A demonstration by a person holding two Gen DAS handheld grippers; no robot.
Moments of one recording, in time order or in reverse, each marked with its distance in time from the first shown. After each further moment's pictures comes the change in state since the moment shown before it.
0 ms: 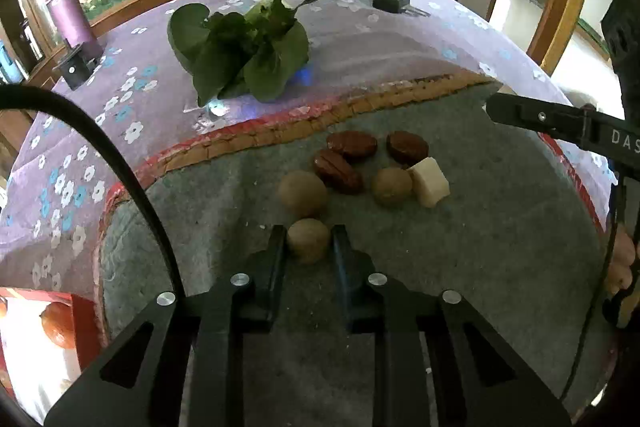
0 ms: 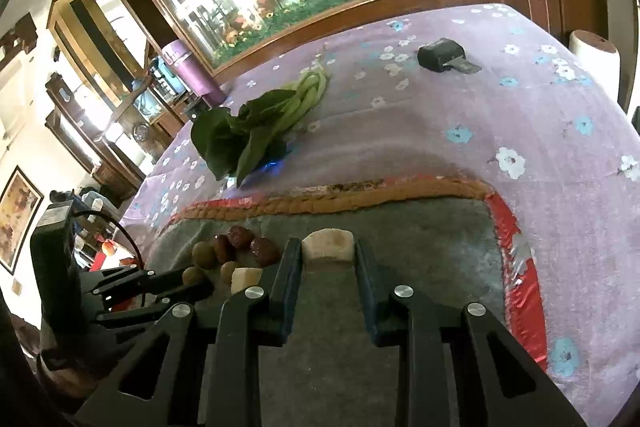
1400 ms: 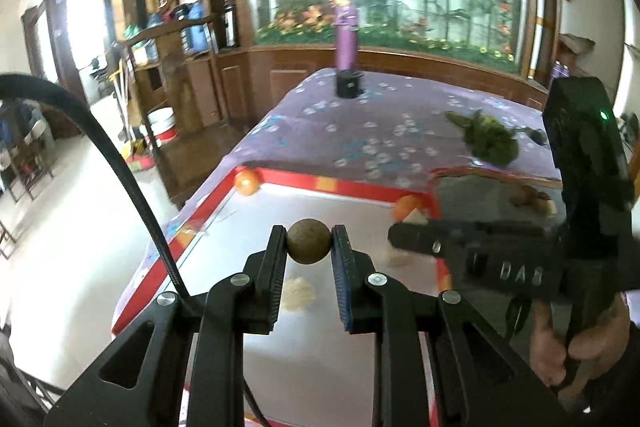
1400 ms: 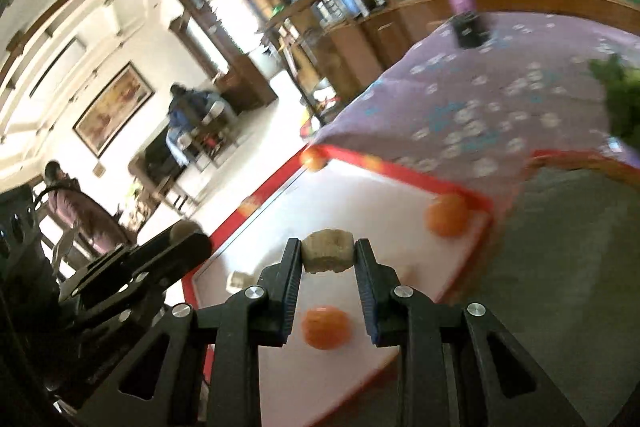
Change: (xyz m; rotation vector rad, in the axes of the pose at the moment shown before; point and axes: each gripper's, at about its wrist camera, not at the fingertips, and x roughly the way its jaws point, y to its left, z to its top) left arm -0.188 0.168 -0.166 -0.432 -0.310 0.382; right arm 0.076 0.325 -0.086 -0.336 0.214 0.429
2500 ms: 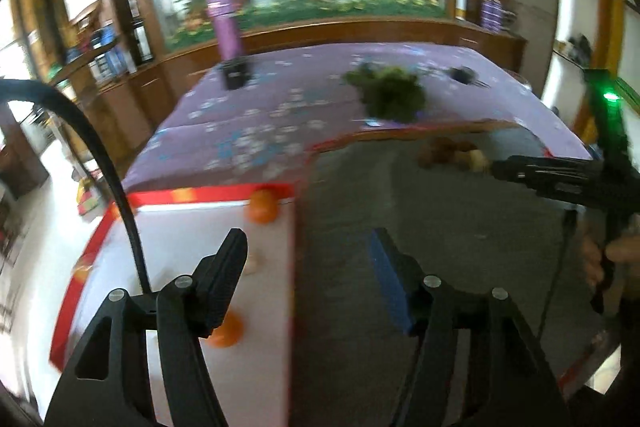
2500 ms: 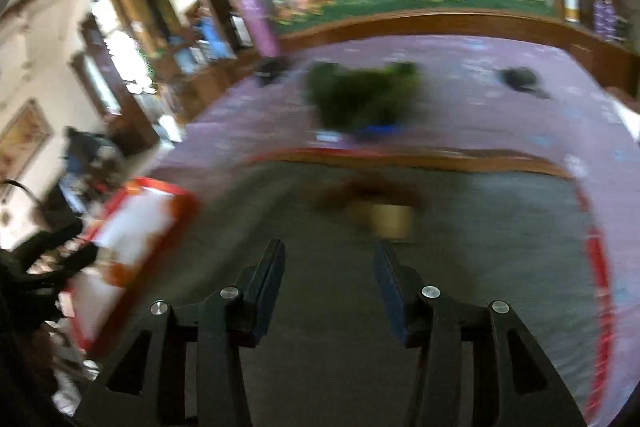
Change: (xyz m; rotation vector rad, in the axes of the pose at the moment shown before) left arm 0.011 -0.141 0.003 0.275 0.073 -0.173; right arm -0.164 -0.175 -0.058 0.139 -0.138 -0.461
